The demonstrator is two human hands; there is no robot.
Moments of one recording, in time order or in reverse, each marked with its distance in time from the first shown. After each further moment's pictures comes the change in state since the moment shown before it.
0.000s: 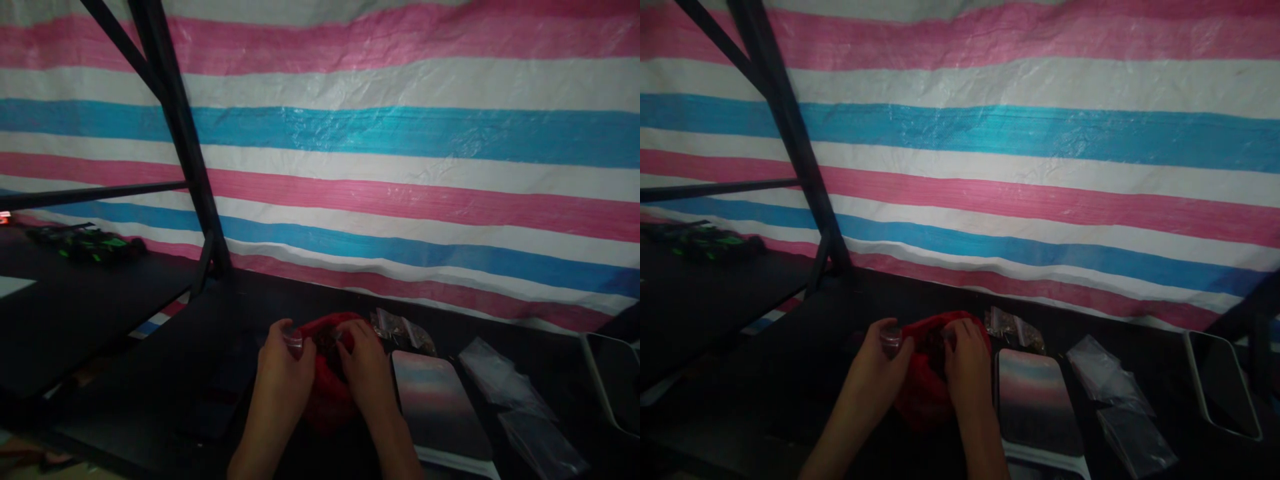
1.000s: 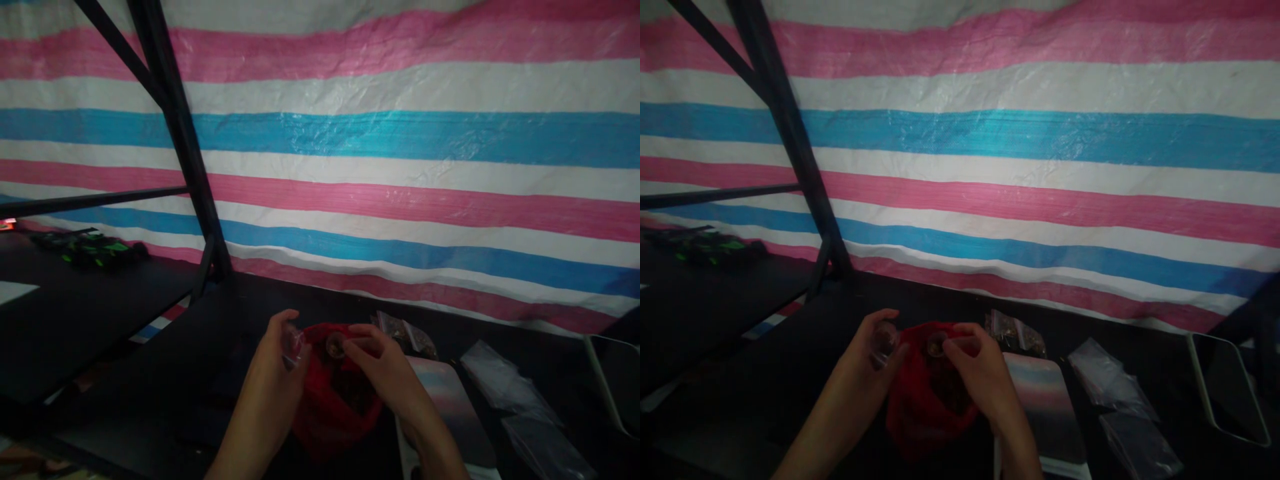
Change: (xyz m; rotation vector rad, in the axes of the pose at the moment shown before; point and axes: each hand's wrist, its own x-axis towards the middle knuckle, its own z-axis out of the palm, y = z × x) left_hand -0.011 0.021 -0.024 -0.115 -0.071 0.191; right_hand -0.007 -0.001 -0.037 0.630 -0.187 0.303
